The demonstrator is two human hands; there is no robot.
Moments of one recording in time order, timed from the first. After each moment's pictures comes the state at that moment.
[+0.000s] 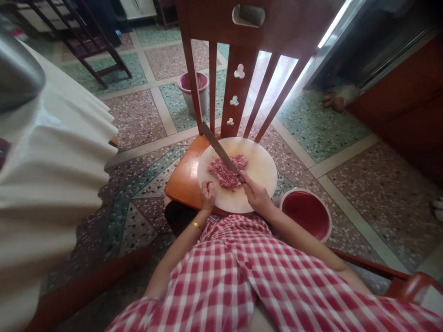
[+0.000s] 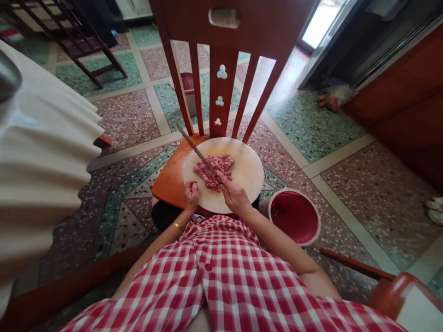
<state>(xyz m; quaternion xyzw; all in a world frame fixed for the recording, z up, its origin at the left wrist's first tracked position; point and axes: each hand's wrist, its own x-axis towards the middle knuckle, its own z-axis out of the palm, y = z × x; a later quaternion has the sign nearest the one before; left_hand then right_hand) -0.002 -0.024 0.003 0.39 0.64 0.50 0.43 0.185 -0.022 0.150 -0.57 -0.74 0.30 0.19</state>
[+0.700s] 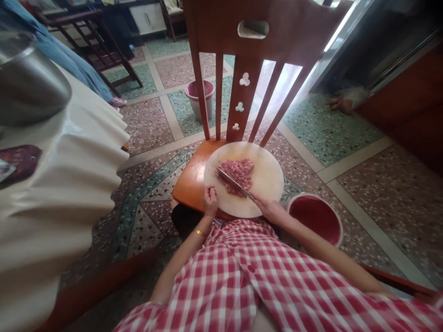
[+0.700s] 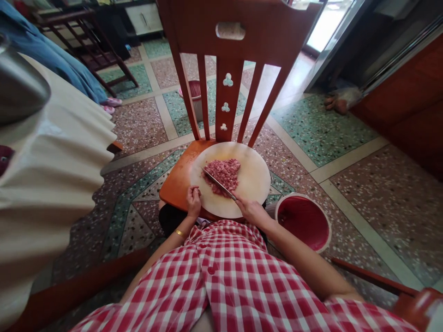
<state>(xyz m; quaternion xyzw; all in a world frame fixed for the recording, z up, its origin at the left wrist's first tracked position) -0.011 -0.029 0.012 0.35 0.64 0.53 0.42 0.217 -0.039 0.135 -0.58 -0.74 0.34 0.03</state>
